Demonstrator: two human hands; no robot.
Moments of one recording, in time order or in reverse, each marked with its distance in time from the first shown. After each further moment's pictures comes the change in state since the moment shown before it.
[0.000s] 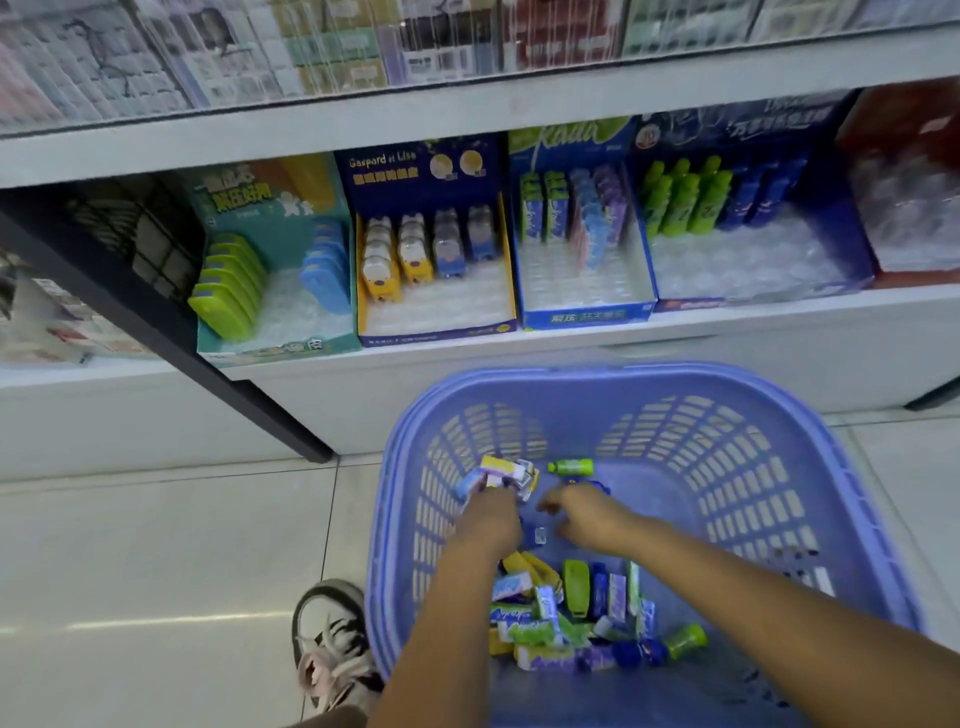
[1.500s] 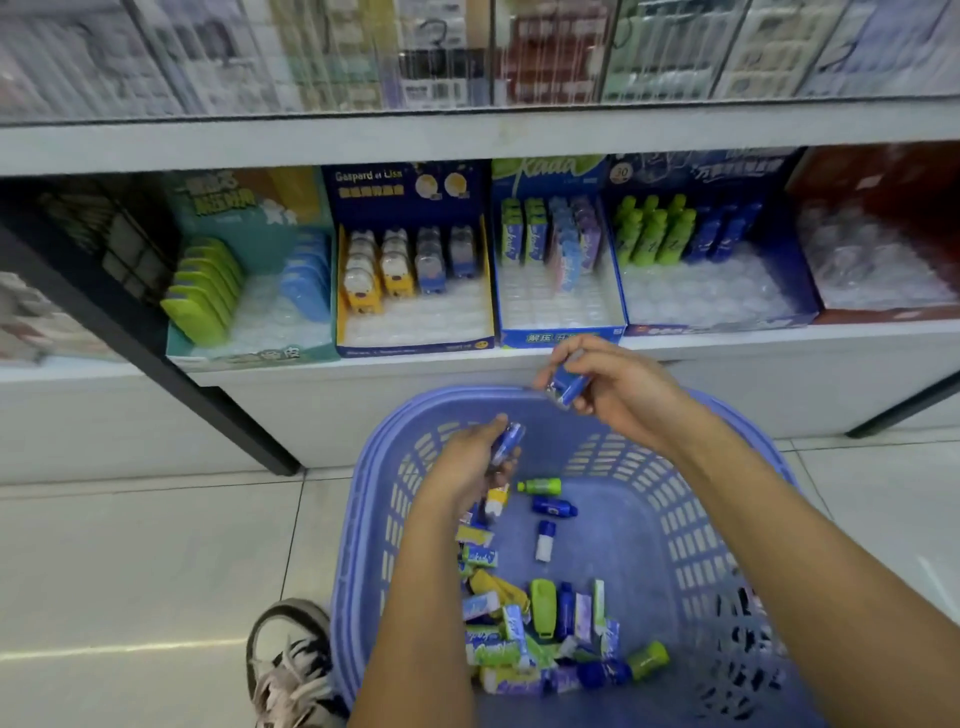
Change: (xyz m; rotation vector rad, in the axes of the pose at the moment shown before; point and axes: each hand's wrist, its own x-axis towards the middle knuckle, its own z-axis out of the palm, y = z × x) left_hand 0.005 0.025 -0.058 -1.421 0.045 0.106; right_hand -0.079 -0.041 -0.162 1.301 0.268 -0.293
